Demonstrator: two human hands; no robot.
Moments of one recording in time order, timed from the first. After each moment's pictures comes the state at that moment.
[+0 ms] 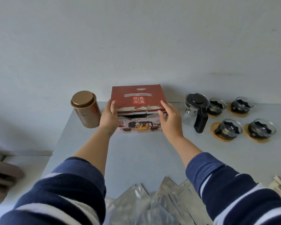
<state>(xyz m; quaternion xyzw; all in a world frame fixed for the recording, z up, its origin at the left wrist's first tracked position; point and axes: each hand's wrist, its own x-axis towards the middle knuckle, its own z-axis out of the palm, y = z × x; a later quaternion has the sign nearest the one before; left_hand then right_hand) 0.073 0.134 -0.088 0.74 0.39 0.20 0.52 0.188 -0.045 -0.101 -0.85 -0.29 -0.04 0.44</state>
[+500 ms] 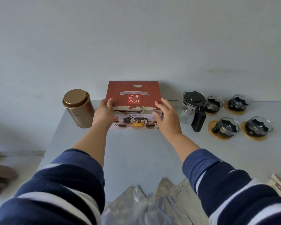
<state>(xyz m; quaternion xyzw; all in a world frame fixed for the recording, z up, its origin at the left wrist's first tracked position) 0.095 0.153 -0.098 0.78 0.43 0.16 0.43 0.197 -0.048 -0.100 -0.86 -0.33 -0.04 0.38</state>
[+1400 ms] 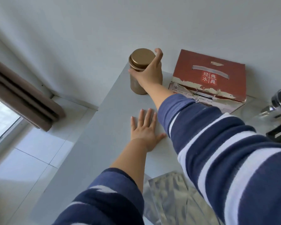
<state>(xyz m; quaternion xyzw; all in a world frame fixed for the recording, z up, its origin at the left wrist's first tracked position) -0.018 0.108 -0.192 0.90 0.36 -0.15 0.16 0.082 0.196 -0.092 -0.80 -0.32 0.19 0.48</state>
